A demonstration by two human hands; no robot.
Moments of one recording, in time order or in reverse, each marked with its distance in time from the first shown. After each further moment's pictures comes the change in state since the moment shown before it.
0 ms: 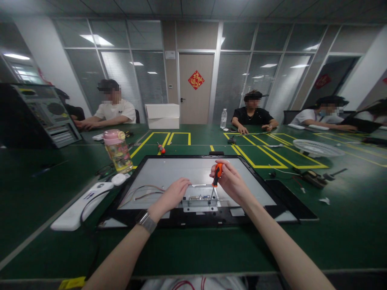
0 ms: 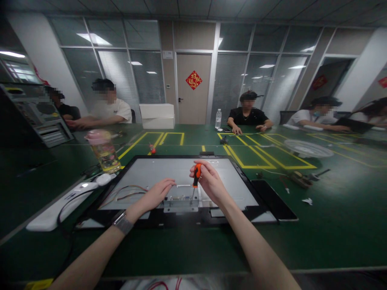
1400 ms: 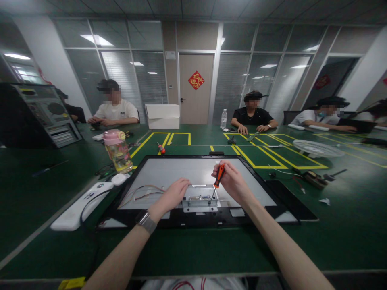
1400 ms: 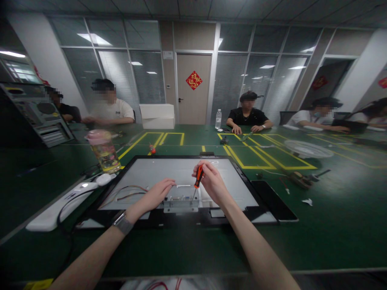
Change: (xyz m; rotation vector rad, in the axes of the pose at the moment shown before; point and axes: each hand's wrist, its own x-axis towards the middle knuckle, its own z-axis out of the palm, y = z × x) left_hand -0.001 0.009 -0.004 0.024 -0.012 -0.025; right_hand 0.003 0.003 -0.006 0.091 0.004 -0.023
